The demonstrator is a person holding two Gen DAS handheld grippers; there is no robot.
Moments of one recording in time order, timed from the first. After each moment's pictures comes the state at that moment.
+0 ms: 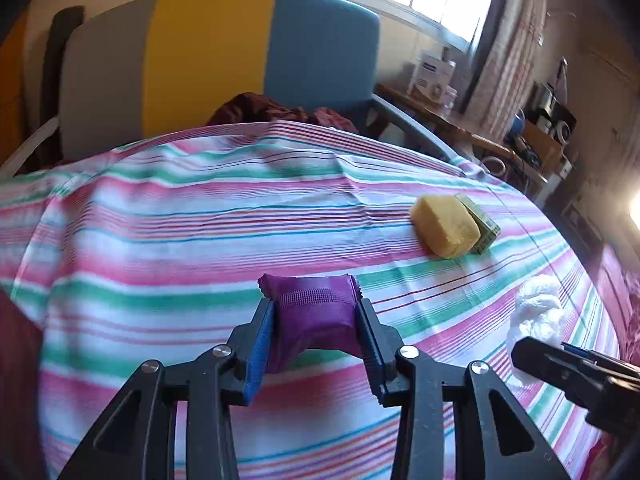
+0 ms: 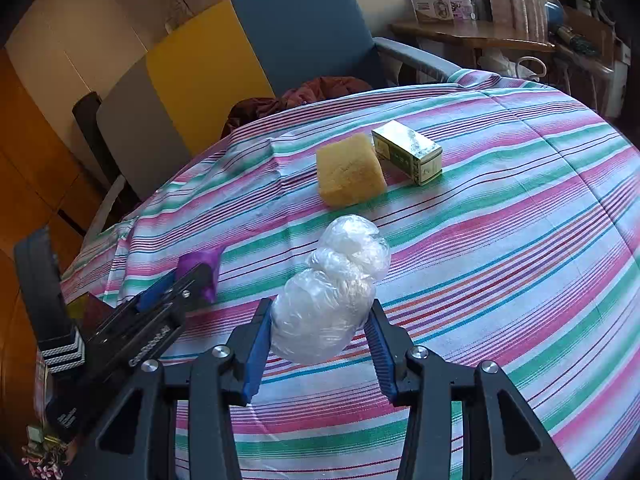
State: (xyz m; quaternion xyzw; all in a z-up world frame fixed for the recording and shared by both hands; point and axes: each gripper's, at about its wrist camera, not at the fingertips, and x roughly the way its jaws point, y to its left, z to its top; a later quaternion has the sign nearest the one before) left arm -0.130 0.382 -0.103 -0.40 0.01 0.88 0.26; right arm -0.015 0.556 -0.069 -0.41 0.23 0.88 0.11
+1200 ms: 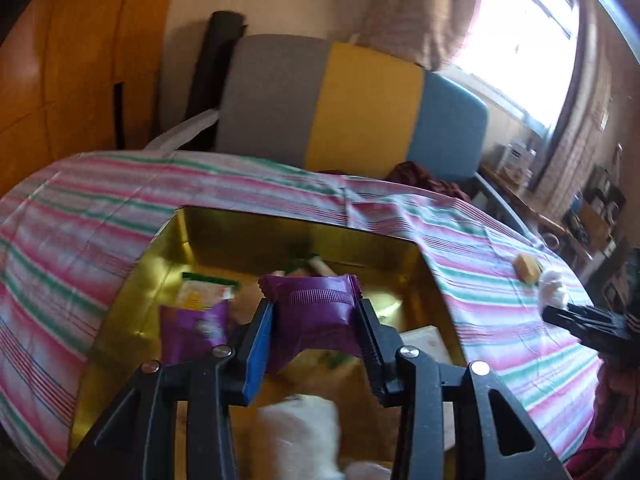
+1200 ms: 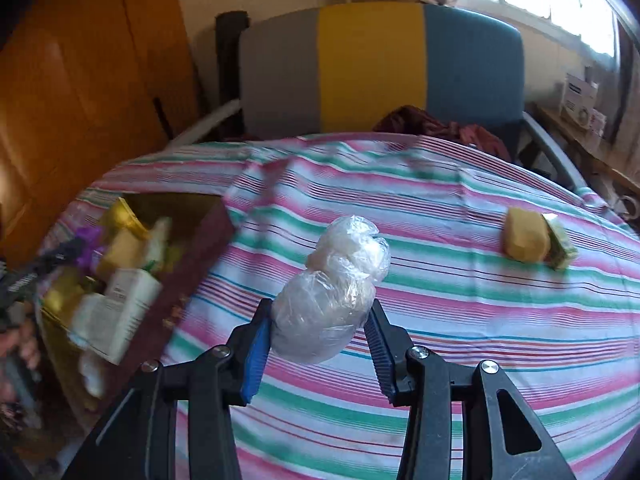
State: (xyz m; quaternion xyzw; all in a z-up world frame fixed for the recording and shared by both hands) left arm -0.054 0.058 -0.034 -0.36 -0.07 0.92 0.12; right arm -0.018 0.388 -0.026 -0.40 0.04 0.91 -0.08
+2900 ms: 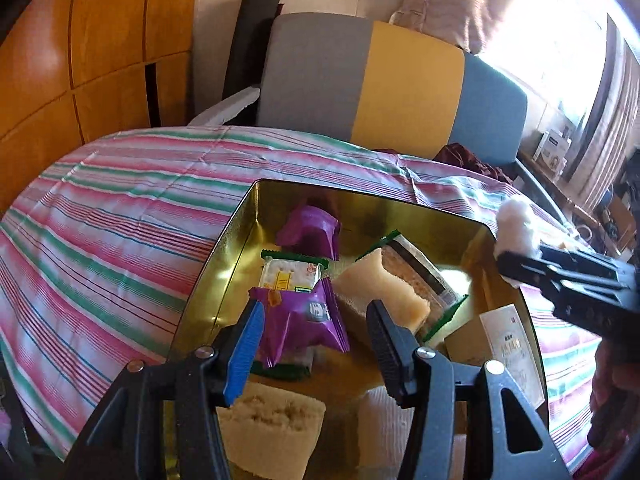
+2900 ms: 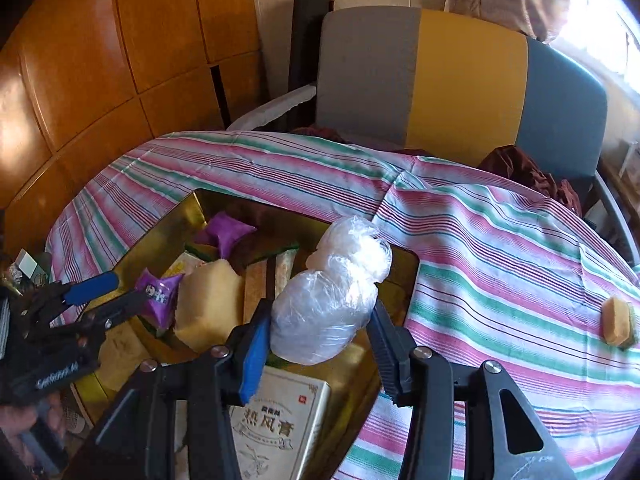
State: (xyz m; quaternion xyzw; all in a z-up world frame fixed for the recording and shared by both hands) left arm -0.060 0.008 -0.048 -0.40 -0.04 0.91 0.06; right arm -0.091 0.214 -0.024 -0.41 -0.02 0.90 -0.13
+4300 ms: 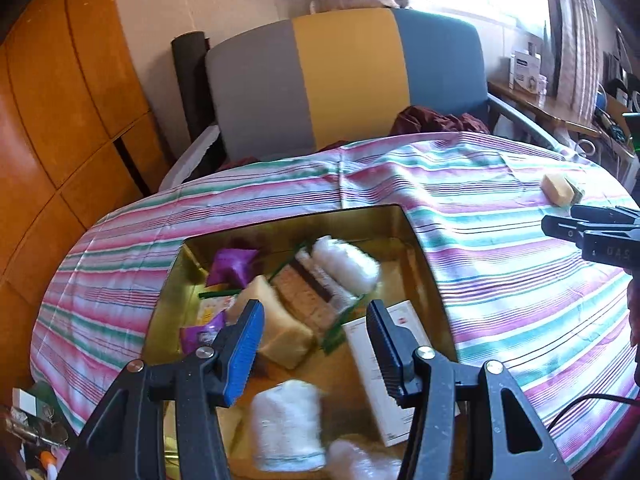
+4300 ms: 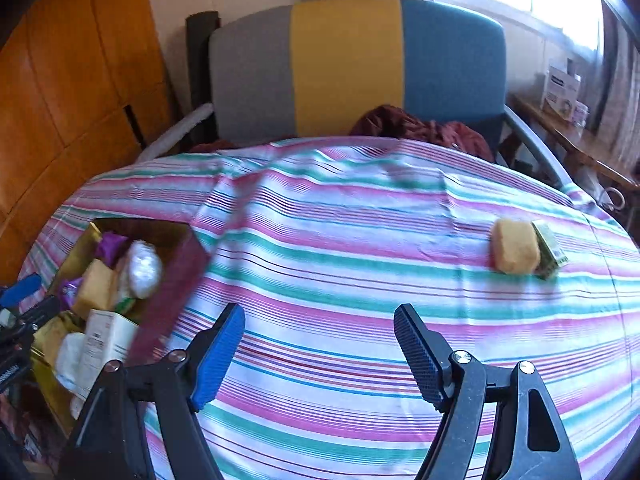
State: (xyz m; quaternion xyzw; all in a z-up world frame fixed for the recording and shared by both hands) left arm -0.039 0.152 -0.007 -0.39 0.12 0.91 0.07; right arm -0.052 0.413 -0.024 -0.42 0.05 0.91 -0.02
